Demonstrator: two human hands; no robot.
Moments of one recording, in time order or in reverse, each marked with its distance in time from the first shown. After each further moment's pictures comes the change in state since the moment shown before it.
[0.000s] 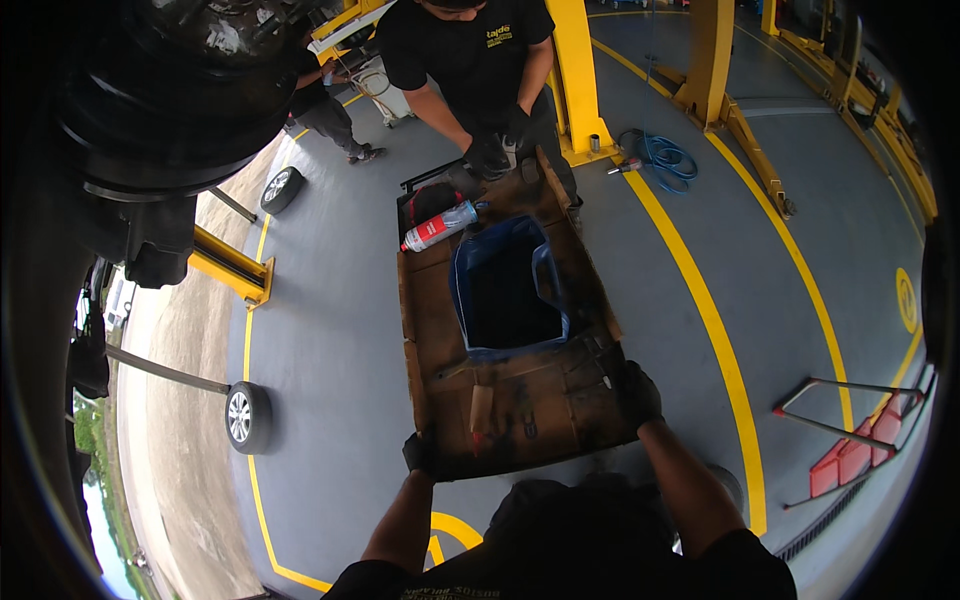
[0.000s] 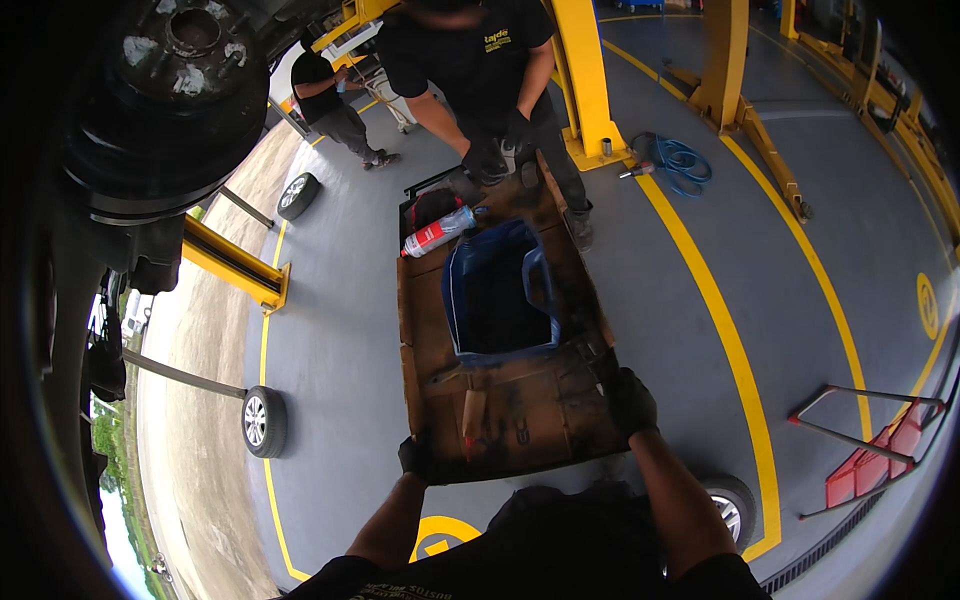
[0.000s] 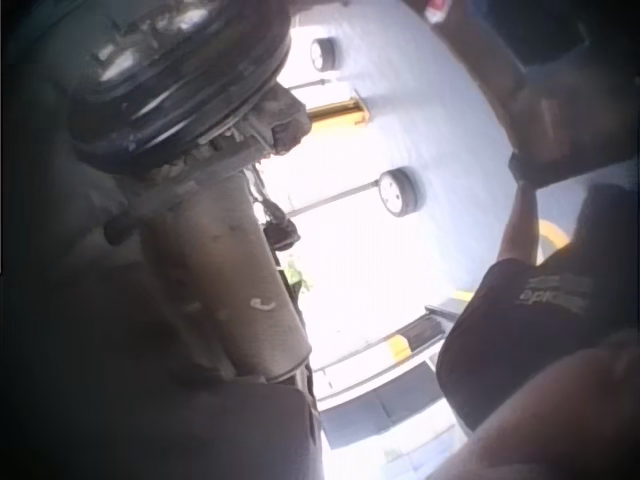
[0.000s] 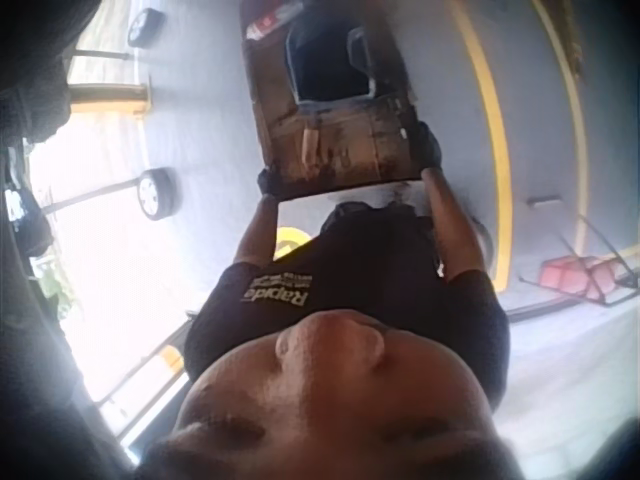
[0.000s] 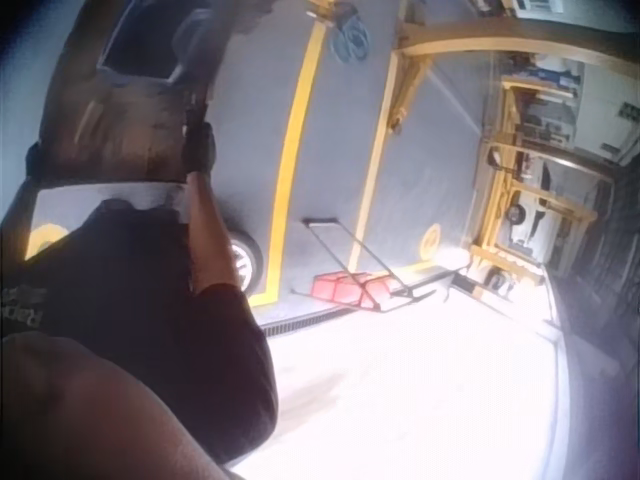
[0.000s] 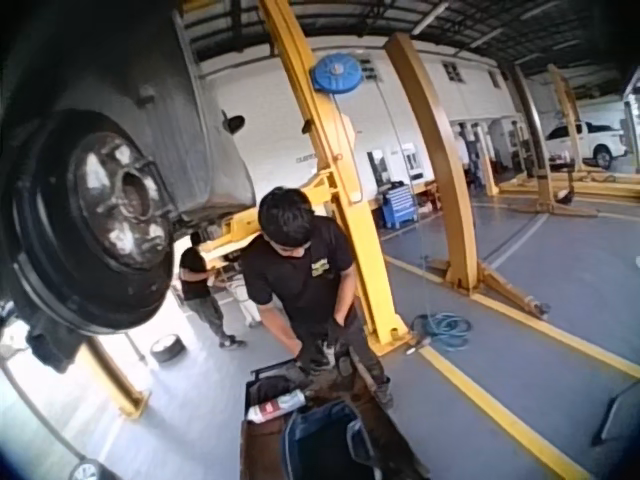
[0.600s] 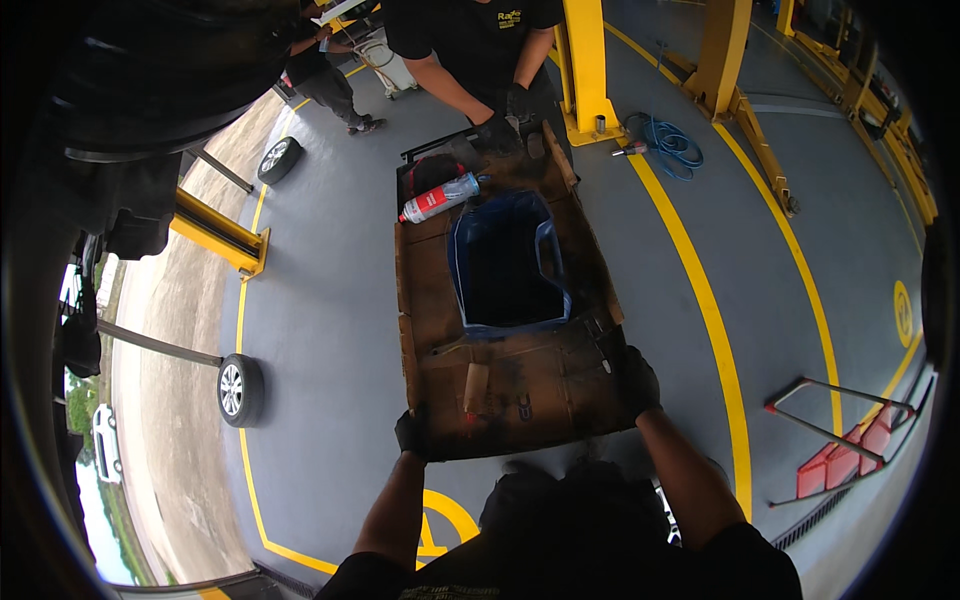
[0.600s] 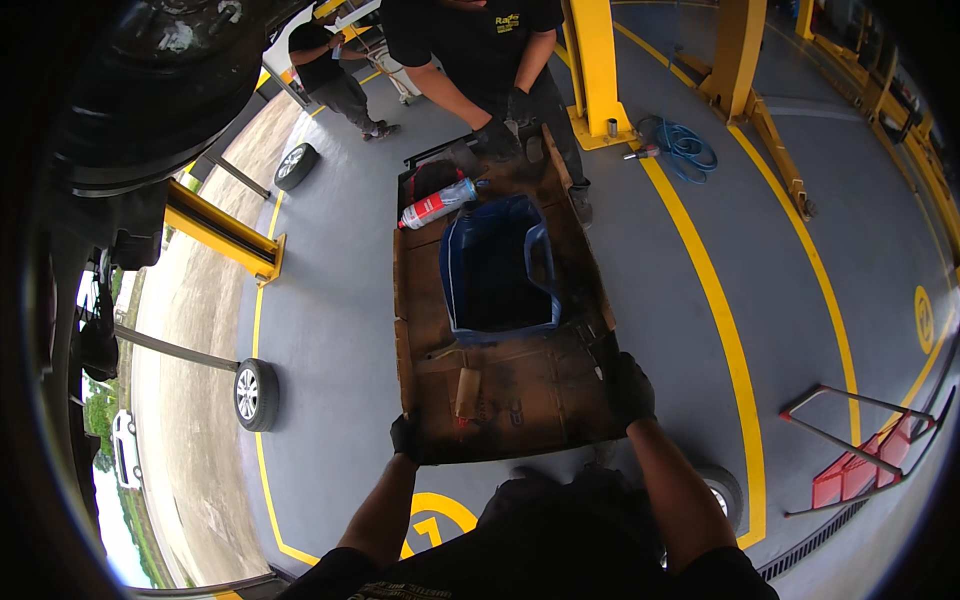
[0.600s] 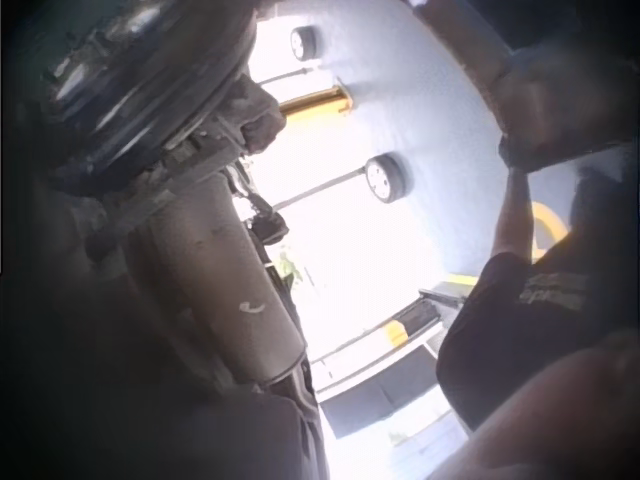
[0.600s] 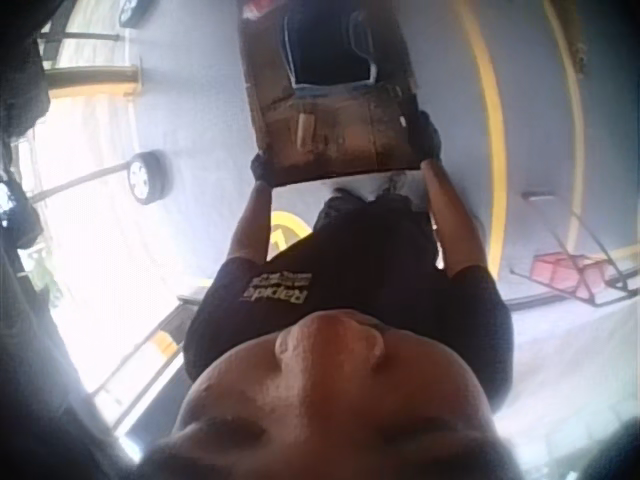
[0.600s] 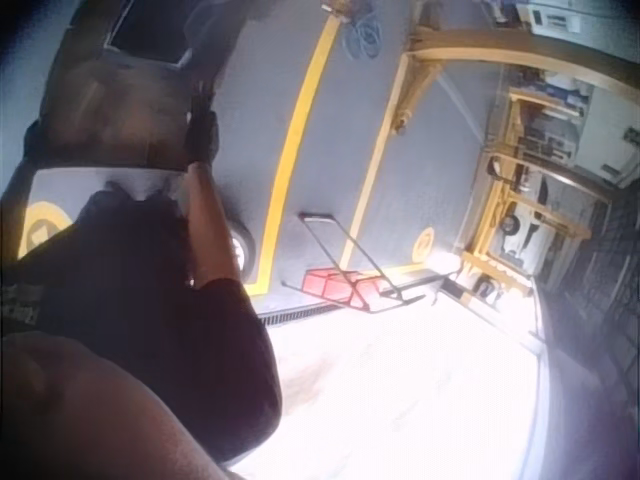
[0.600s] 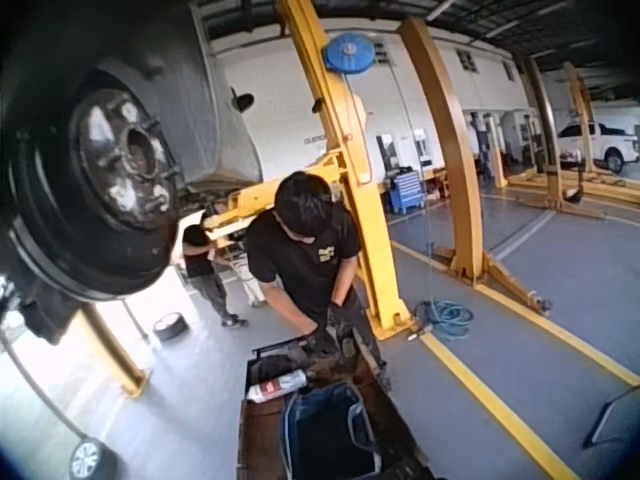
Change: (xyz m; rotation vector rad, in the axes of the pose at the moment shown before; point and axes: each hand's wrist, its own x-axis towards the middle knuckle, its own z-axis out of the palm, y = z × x) left_hand -0.001 -0.008 0.007 -0.138 -0.021 -0.009; right_hand -0.002 -0.007 -0.013 0.003 -0.053 0.000
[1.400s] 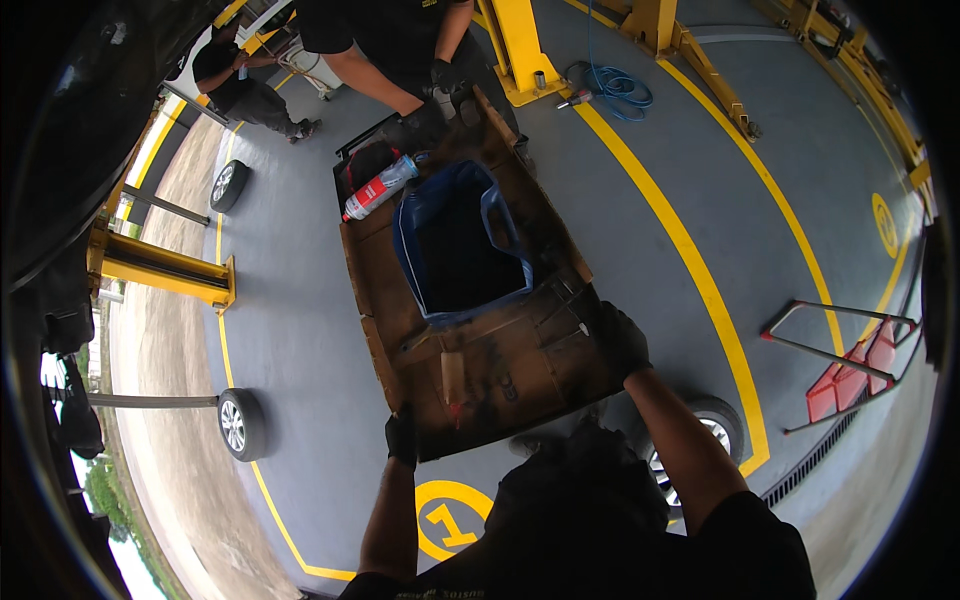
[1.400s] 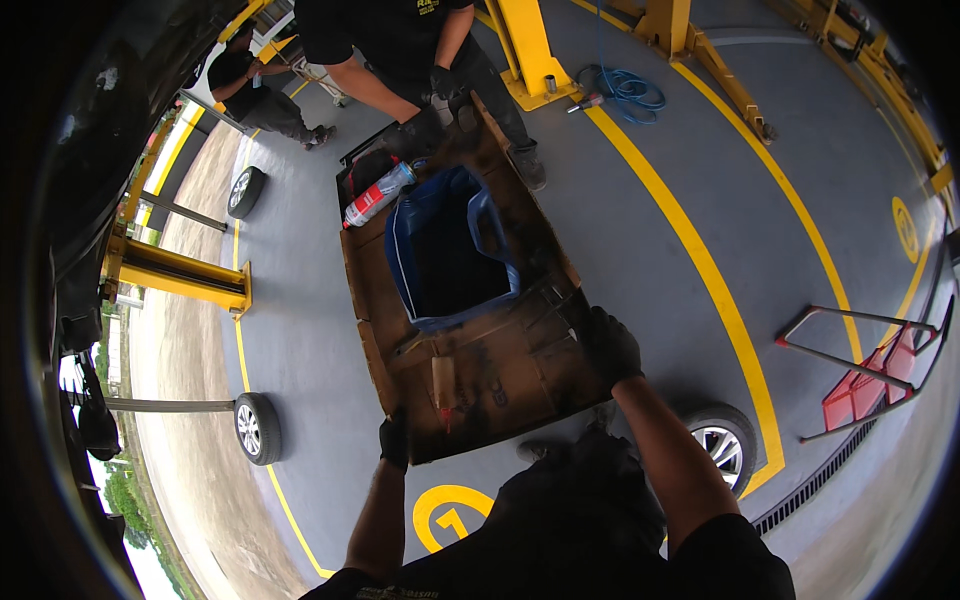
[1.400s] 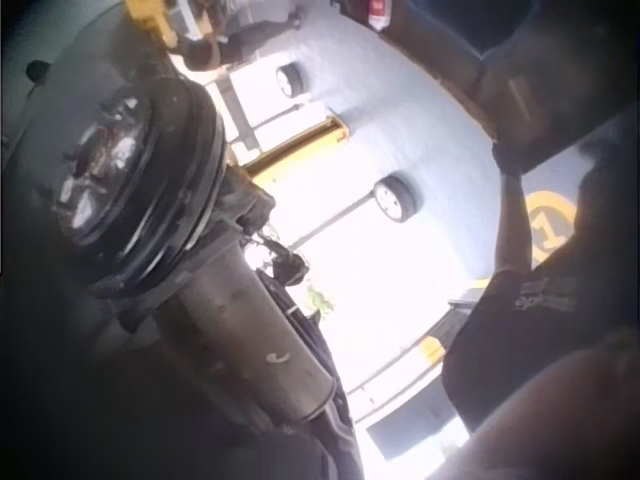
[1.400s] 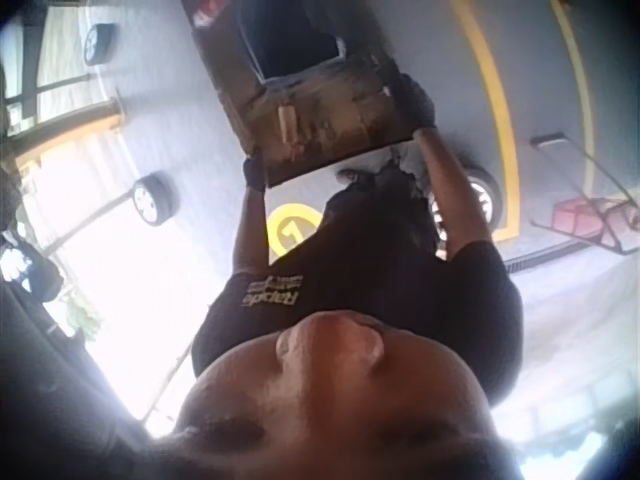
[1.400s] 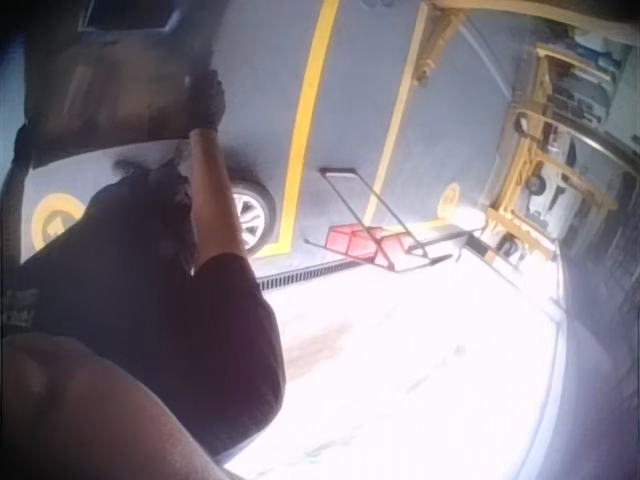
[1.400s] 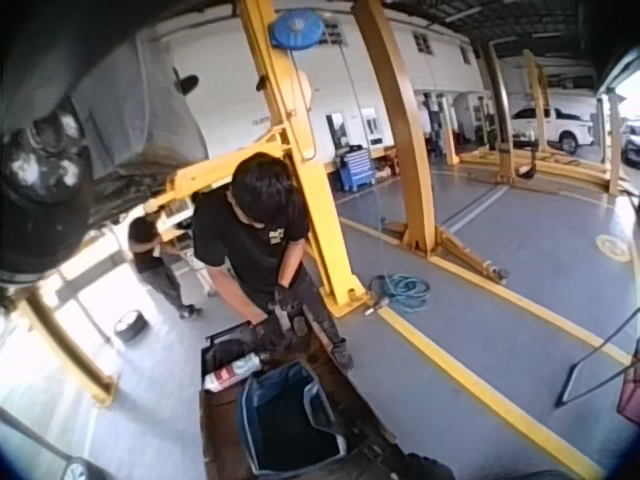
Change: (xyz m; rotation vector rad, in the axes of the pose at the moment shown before) left_hand 0.002 -0.009 -0.007 -0.090 -0.135 -0.018; right_hand -0.001 0.004 0.012 -0.027 0.049 0.013
